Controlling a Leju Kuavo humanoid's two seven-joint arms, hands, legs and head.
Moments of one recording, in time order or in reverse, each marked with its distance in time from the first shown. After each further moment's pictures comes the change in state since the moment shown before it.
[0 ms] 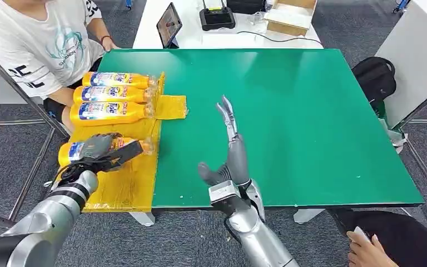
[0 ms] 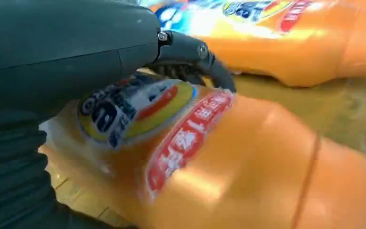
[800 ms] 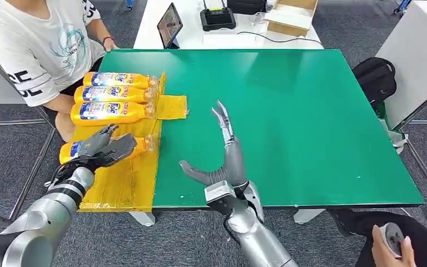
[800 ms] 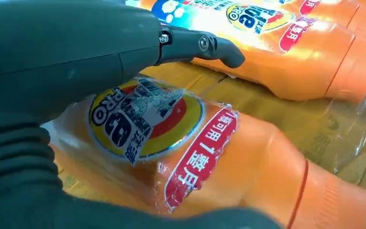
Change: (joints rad) left arm -0.009 -0.003 0.069 0.000 0.082 -0.050 -0.056; right arm -0.004 0.000 0.000 0.043 0.036 -0.007 0.007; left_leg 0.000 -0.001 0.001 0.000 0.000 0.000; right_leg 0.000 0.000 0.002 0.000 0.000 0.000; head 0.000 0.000
